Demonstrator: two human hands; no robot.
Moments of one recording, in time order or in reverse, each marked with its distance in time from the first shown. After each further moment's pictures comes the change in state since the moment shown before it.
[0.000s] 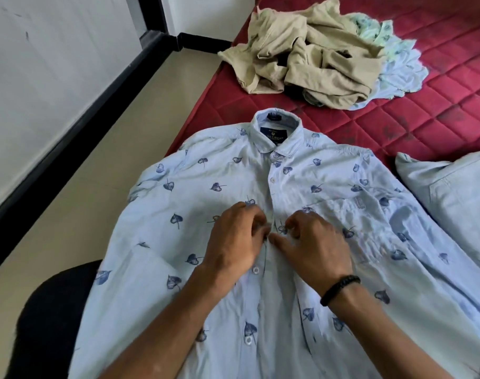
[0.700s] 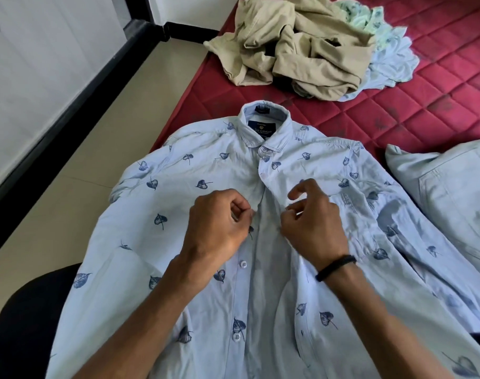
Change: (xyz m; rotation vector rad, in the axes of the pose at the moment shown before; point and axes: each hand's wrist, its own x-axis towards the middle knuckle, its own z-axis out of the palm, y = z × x) left_hand 0.009 0.012 -0.023 -0.123 0.052 -0.139; right_hand 0.020 -0.002 -0.016 0.292 0.127 0.111
